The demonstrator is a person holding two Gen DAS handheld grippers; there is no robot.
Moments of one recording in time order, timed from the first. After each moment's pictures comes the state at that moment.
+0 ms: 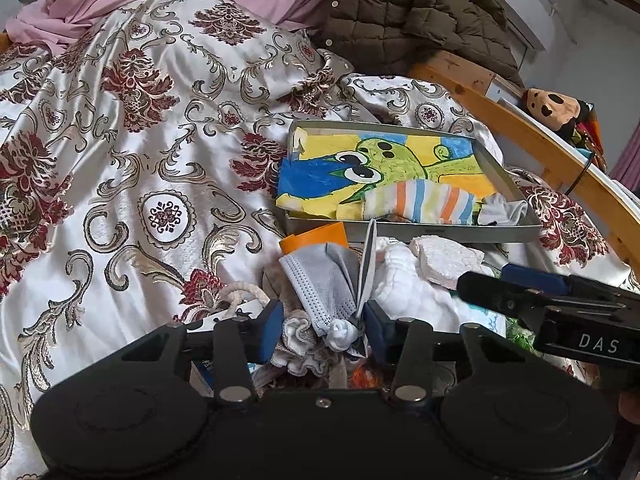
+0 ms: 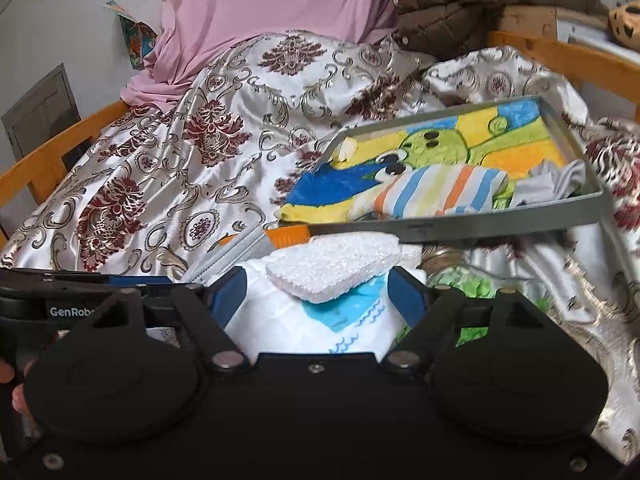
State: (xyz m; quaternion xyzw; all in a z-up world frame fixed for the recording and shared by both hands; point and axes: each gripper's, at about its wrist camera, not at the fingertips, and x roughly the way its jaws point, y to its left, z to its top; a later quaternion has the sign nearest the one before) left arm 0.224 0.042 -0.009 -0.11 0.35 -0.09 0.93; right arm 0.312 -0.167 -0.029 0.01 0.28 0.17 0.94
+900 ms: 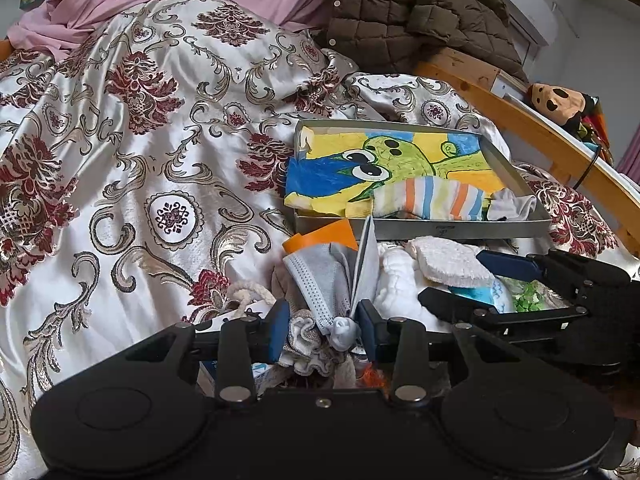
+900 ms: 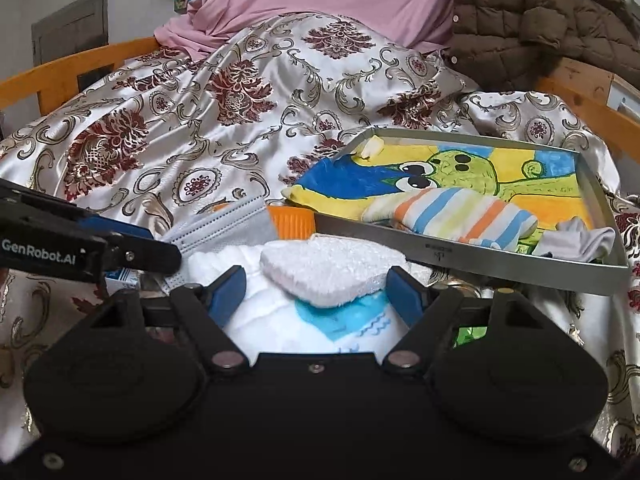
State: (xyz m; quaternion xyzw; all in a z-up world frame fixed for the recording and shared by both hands) left arm 0.225 0.043 -0.014 -0.10 0.35 -0.08 0.93; right arm 0.330 -0.140 -0.051 -0.11 0.28 0.20 0.93
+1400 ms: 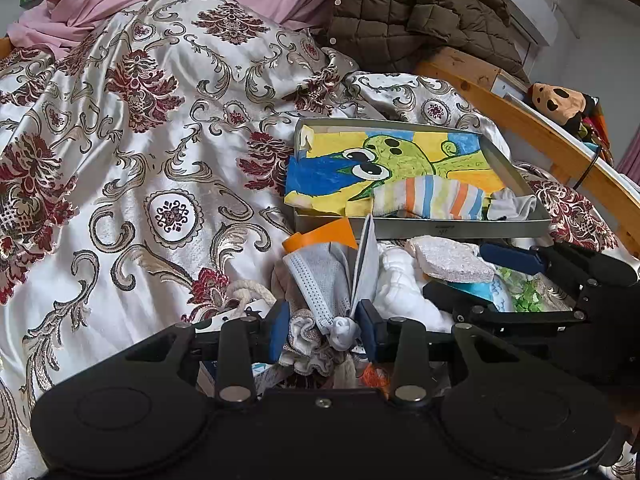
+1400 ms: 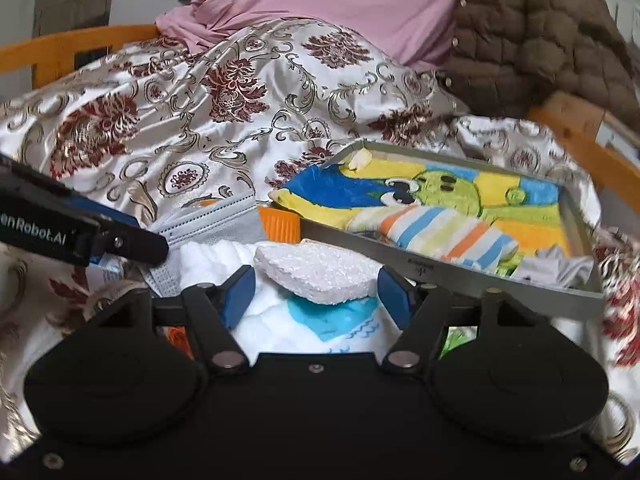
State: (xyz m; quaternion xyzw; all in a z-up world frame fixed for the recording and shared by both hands) left arm 0.225 0.044 -0.014 -0.10 0.35 -0.08 0.93; right arm 0.323 -0.129 -0.051 -0.18 0.24 0.19 0.93
